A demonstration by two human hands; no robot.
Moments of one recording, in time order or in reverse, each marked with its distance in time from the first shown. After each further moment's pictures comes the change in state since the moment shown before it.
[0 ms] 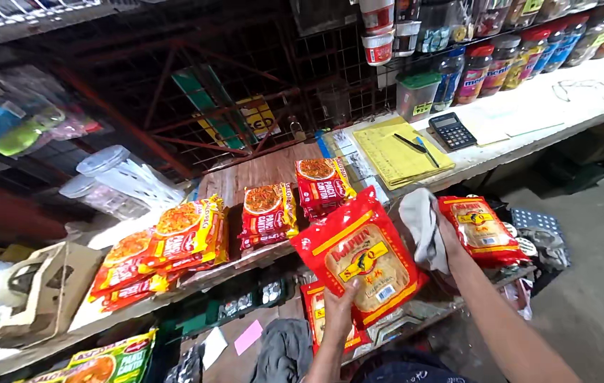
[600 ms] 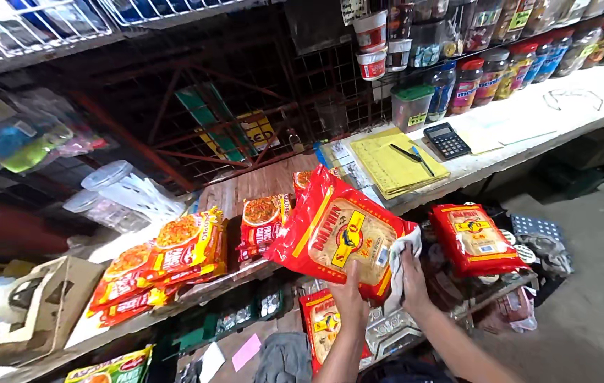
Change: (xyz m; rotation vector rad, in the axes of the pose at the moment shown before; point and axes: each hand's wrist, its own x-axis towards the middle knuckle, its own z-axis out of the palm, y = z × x) left_hand 0.013 0.018 0.066 -0.232 0.142 0.173; right_hand -0.054 0.037 0.062 0.363 0.150 -0.026
